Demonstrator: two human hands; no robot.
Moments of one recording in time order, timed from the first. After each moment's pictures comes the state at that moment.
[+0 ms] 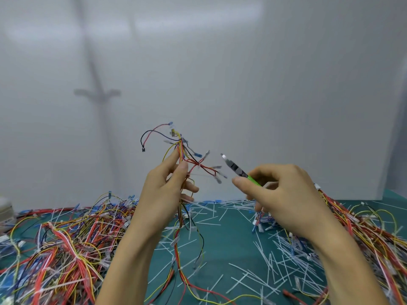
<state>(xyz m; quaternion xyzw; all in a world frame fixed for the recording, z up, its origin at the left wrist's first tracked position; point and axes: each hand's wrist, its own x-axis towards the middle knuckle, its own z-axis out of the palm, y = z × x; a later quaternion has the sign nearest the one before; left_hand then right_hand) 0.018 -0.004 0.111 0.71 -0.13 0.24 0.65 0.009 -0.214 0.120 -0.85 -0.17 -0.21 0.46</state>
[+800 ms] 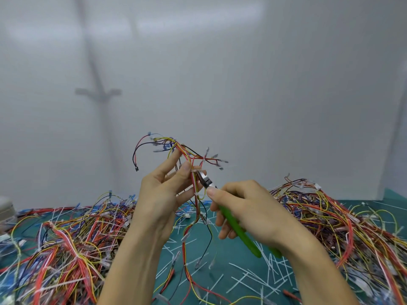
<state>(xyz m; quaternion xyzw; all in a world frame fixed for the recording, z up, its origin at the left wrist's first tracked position) 0.016 -0.010 0.112 0.55 -0.09 0.17 0.81 0.011 -0.174 0.106 -0.81 -0.20 0.01 0.54</state>
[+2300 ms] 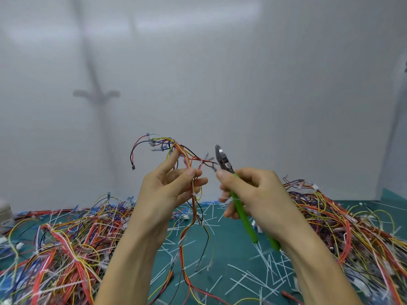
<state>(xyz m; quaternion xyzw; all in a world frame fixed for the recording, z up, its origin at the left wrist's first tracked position) 0.012 -0.008 0.113 0.62 -0.11 0.18 0.75 0.006 -0.181 0.116 -0.76 -0.18 -0.10 0.62</state>
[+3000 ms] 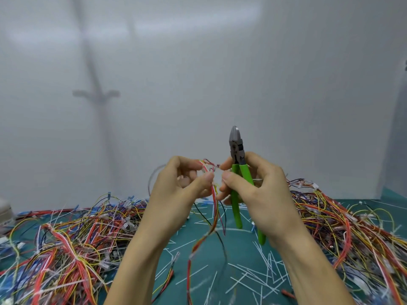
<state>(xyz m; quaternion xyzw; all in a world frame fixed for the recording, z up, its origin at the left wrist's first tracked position) 0.008 -0.020 0.113 0.73 -0.14 0.22 0.63 0.003 -0.175 0.116 -0.65 -0.25 -0.17 0.69</state>
